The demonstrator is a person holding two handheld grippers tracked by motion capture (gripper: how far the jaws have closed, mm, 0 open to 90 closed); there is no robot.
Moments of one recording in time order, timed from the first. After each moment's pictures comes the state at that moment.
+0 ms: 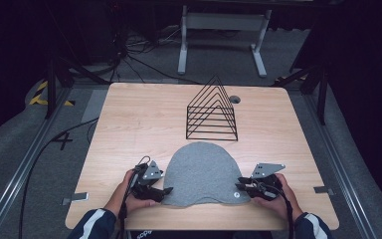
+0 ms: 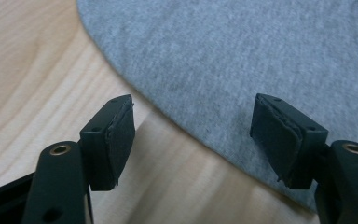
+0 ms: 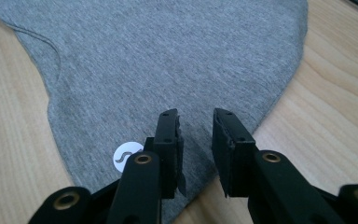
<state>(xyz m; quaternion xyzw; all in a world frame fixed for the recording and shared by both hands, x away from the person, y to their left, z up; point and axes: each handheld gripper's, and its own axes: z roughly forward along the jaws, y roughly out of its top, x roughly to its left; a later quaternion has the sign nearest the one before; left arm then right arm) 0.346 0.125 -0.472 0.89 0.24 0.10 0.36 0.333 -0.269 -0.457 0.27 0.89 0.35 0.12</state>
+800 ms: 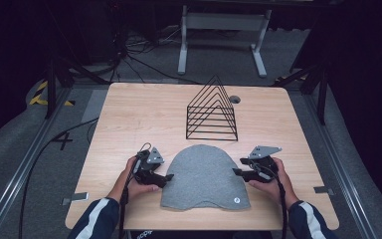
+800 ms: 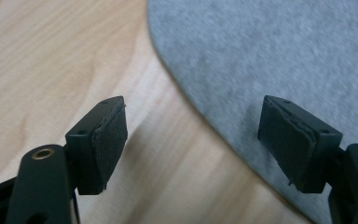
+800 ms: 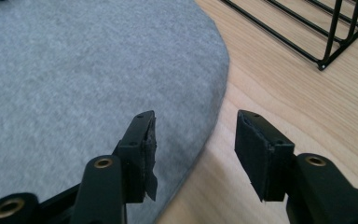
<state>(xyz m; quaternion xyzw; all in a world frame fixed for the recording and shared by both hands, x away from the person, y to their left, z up) 0.390 0.119 -0.466 0.89 0.28 0.11 0.36 0.377 -0.261 -0.442 0.33 0.87 0.34 0.15</state>
